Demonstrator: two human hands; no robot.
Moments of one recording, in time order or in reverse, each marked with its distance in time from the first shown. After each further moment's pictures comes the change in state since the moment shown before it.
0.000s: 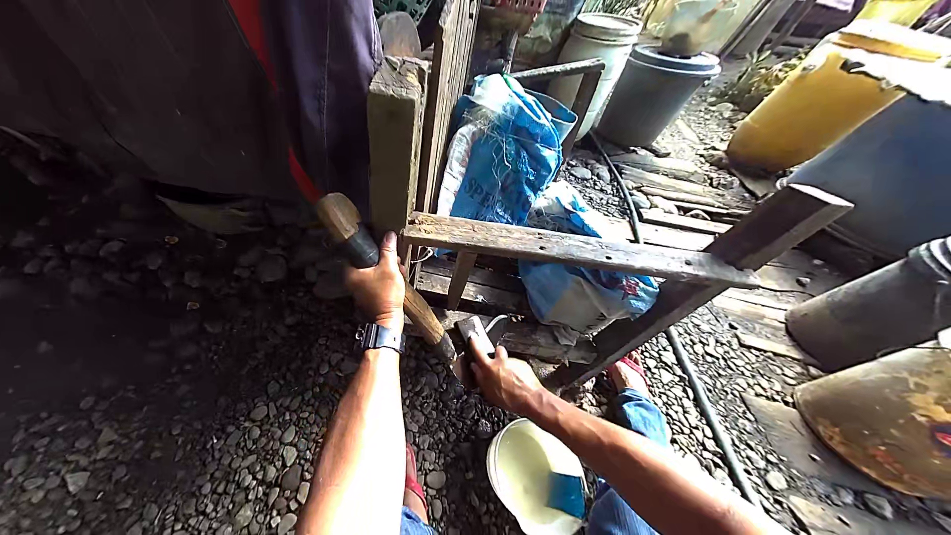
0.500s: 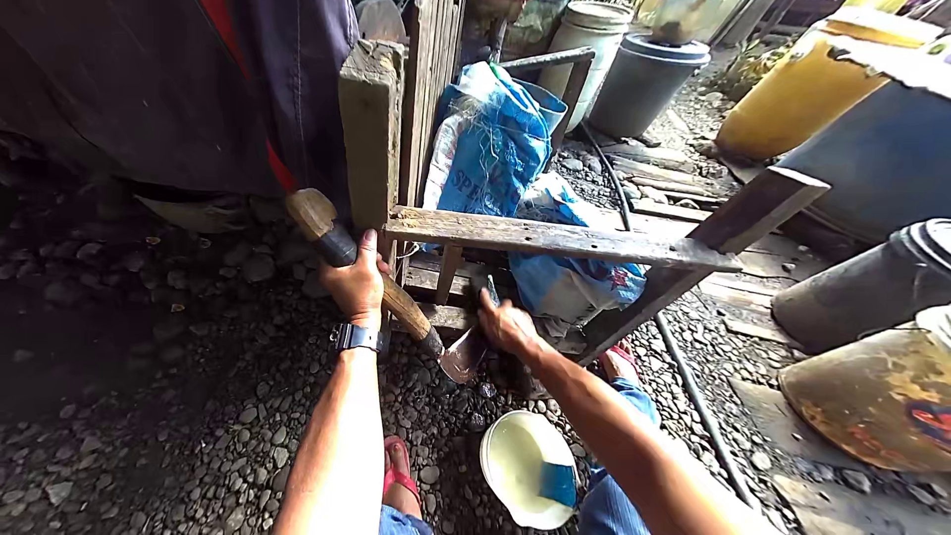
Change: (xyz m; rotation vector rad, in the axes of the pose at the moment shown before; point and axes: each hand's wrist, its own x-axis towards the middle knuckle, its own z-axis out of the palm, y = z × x) left_hand 0.004 -0.009 -0.006 -0.082 -0.068 0.065; right_hand 0.049 0.036 -0.033 0.075 0.143 0.140
